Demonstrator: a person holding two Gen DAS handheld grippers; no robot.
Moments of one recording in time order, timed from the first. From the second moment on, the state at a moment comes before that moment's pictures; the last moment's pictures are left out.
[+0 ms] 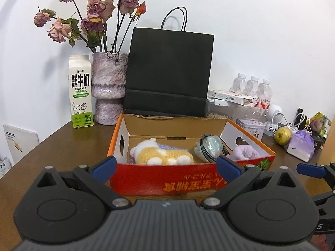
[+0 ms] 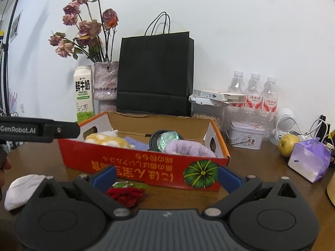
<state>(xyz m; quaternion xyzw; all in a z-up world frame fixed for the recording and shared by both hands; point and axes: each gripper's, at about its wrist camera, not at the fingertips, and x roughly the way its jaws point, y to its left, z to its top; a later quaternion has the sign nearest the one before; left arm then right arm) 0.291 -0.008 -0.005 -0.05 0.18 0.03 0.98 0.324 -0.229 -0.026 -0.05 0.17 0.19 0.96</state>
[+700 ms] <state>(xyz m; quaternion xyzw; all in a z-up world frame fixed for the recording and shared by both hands) 0.225 -0.002 -0.025 -0.05 0.20 0.01 0.98 0.245 -0.228 -0.045 -0.06 0.20 0.21 0.95</state>
